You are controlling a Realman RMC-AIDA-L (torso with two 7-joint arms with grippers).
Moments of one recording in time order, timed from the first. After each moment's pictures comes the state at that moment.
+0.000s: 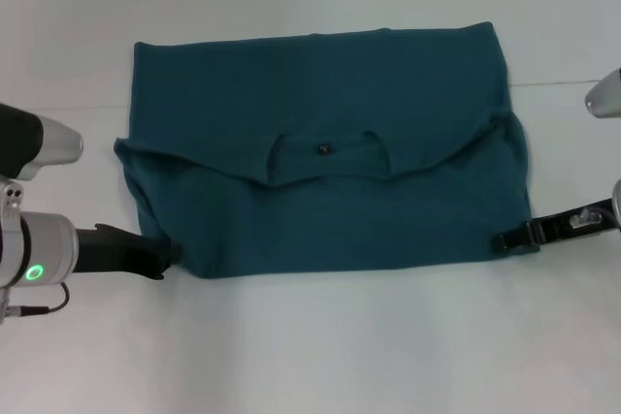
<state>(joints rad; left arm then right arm) -0.52 -2.16 1.08 1.01 2.40 1.09 -2.19 0.65 2.05 -0.81 -0.81 -2.61 -1.18 2.41</state>
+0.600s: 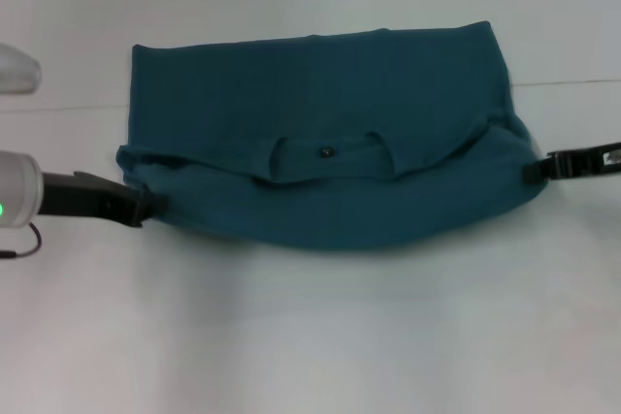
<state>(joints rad) -0.61 -2.11 0.92 1.07 2.40 1.29 -2.19 0.60 1.99 -0.80 -0.95 -2.41 -1.27 2.41</state>
